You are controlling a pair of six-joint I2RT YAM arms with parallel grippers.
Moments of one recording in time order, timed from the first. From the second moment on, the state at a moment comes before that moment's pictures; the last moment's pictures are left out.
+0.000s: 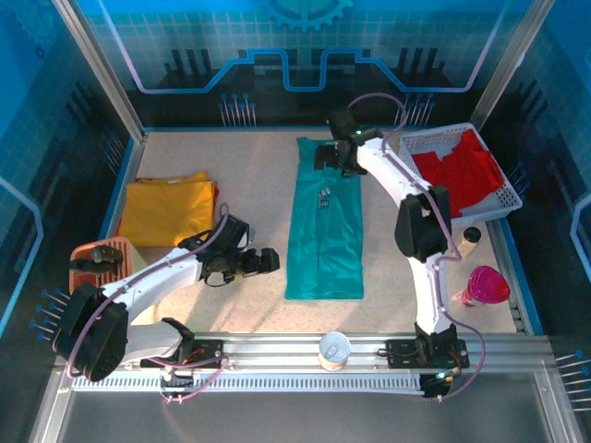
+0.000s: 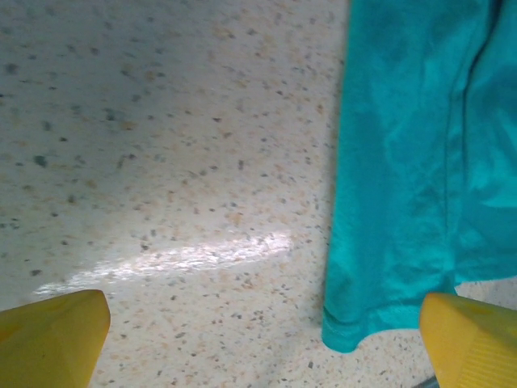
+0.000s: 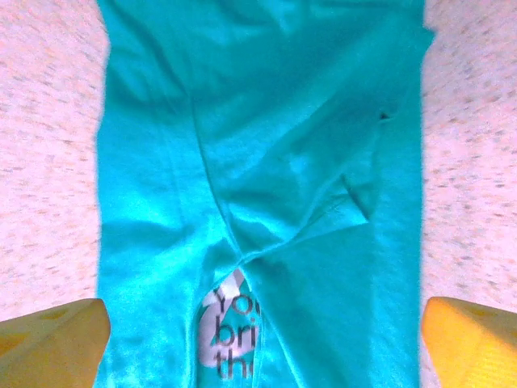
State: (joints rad) left arm -0.51 1.23 0.66 -0.52 0.28 -0.71; right arm 0.39 2.17 2.03 -0.93 0.12 0.46
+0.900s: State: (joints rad) left arm -0.61 1.36 0.67 -0.43 0.33 -0.77; right arm 0.39 1.26 0.67 -0.67 -0.23 0.55
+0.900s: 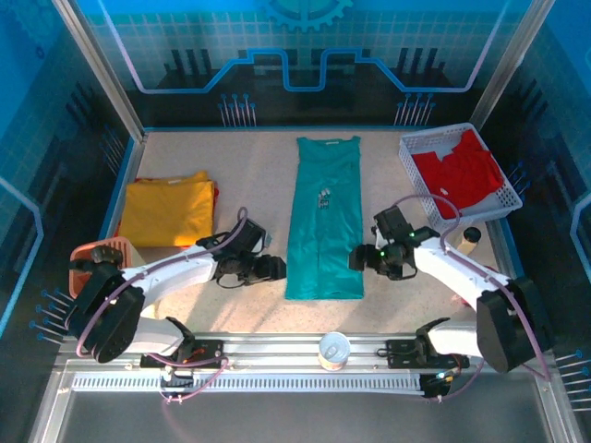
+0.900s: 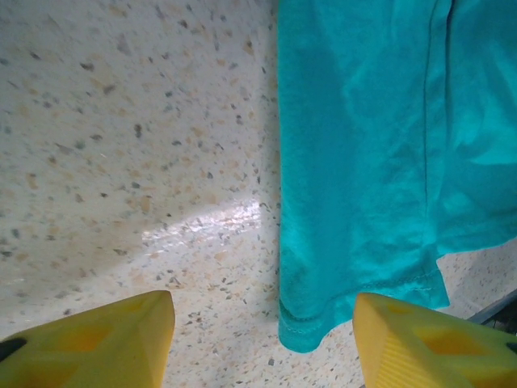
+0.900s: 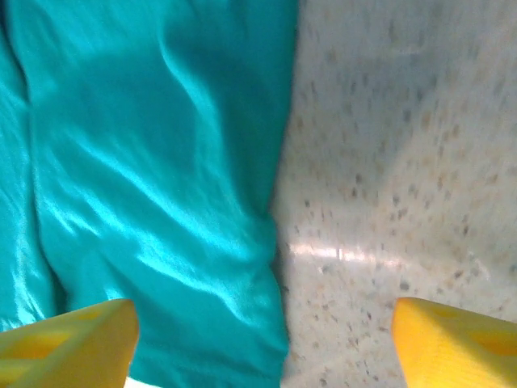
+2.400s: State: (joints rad) left arm -0.75 1.55 0.67 -0.22 0.38 -0.95; right arm 0.45 1.11 0.43 -0.46 -0.39 0.75
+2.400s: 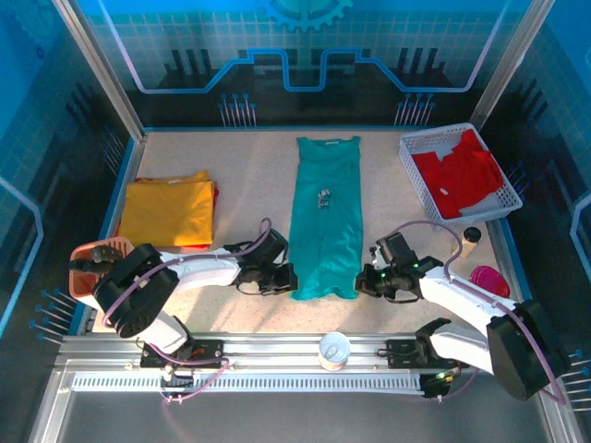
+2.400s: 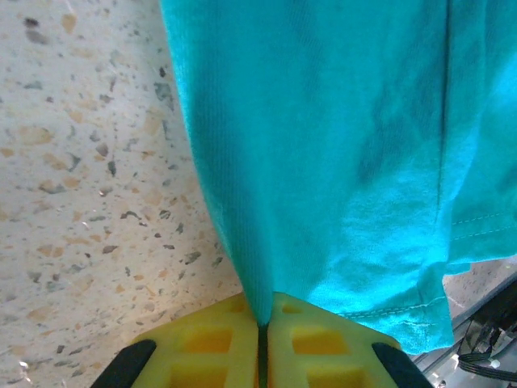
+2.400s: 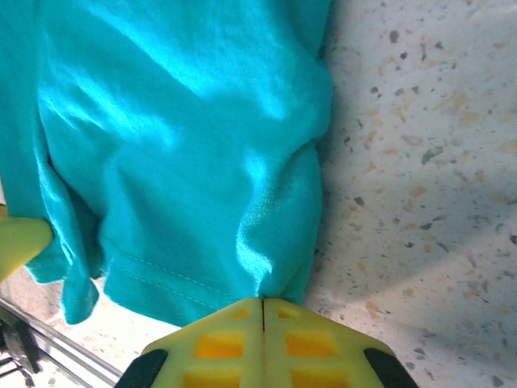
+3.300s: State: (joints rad) left arm -0.79 1.46 0.60 -0.22 0.36 -1.00; right arm 0.46 1.04 0.39 -0.59 -0.34 0.75
